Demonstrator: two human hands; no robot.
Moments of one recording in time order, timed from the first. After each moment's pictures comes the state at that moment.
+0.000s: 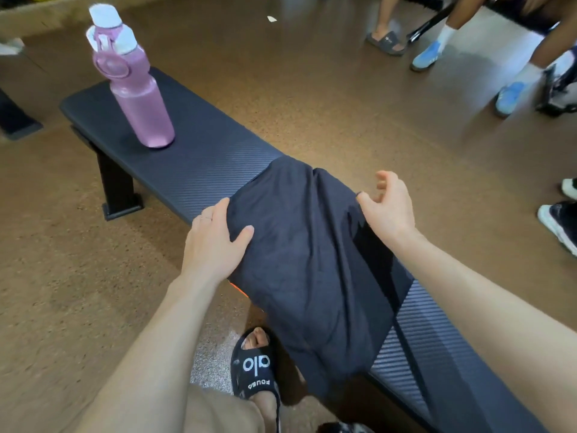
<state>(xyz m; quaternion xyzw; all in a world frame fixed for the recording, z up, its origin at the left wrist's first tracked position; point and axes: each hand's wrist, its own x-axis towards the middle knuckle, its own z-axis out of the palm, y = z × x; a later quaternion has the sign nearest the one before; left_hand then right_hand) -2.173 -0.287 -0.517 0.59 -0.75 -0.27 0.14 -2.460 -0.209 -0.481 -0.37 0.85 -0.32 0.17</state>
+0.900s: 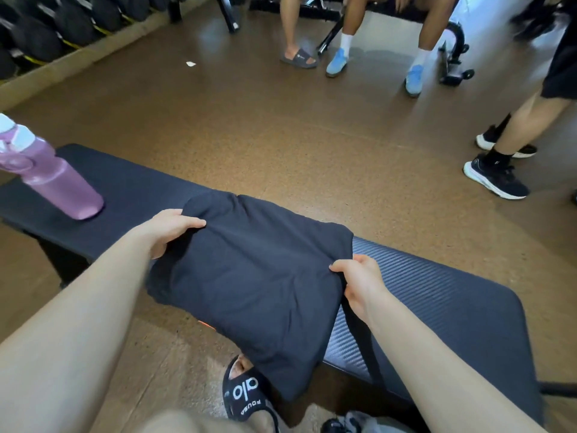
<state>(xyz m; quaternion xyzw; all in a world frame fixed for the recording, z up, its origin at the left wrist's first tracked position) -2.245 -0.363 -0.452 0.56 -0.62 -0.55 -0.01 -2.454 -0.073 -0.502 0.08 0.68 -0.59 0.42</state>
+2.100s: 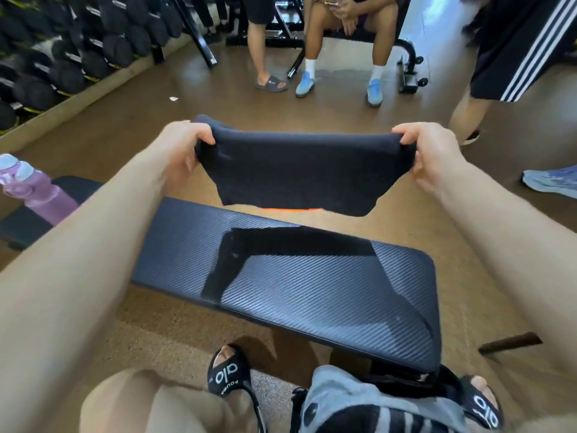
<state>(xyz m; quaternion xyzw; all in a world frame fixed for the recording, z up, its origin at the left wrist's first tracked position) -2.370 -0.220 -0.272 0.36 -0.63 -0.64 0.25 -2.616 0.050 -0.300 -0.06 0.68 -0.71 0.20</state>
